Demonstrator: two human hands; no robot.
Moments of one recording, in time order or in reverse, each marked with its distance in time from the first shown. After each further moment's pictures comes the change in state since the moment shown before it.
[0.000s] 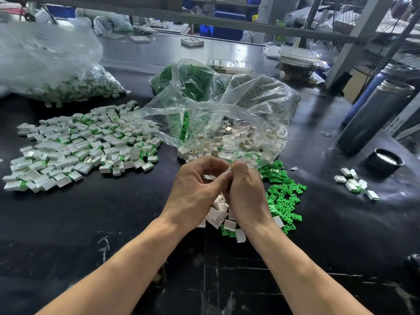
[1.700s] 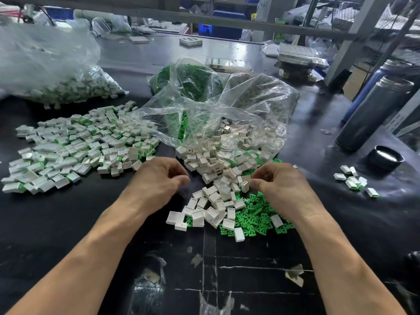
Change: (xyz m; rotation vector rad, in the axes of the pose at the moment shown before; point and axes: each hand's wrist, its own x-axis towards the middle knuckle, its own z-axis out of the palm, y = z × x) left_hand 0.021 -0.005 -0.068 0.754 -0.035 -0.251; right_hand 0.022 0.002 -0.083 -0.715 -0.022 0.154
